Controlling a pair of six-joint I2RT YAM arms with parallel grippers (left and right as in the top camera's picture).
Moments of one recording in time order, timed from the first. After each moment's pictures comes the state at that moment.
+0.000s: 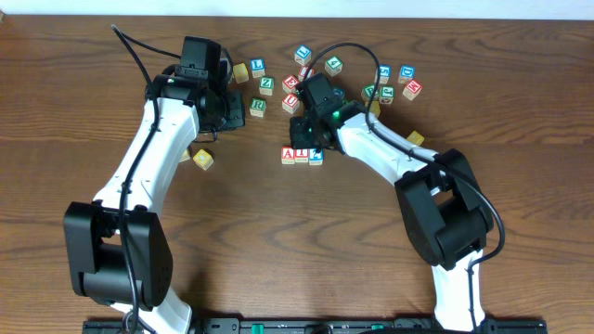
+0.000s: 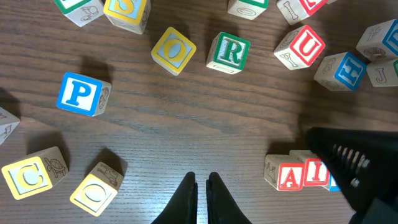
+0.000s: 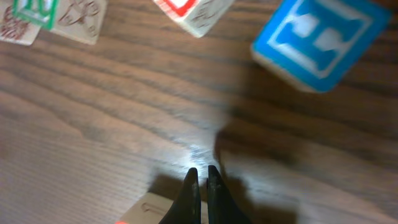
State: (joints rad) left arm -0.15 1.79 1.45 -0.82 0.12 -0.25; right arm 0.57 2.15 1.53 -0.47 -0.12 0.47
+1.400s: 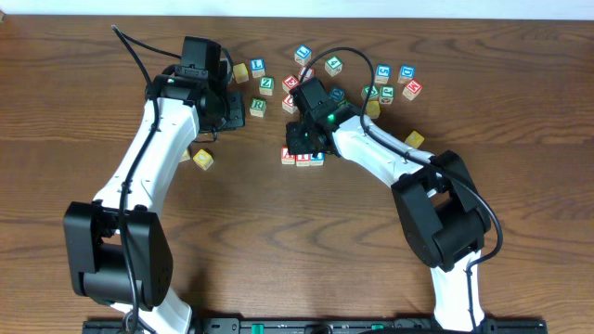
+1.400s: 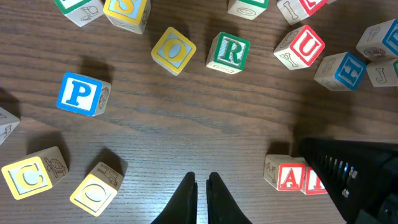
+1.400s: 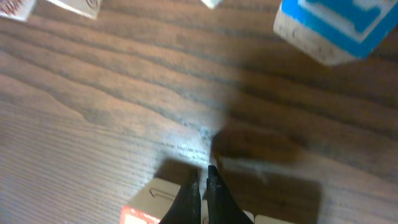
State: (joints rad) left arm -0.15 1.79 1.45 -0.82 0.12 -0.25; right arm 0.58 2.15 1.53 -0.50 -0.12 0.48
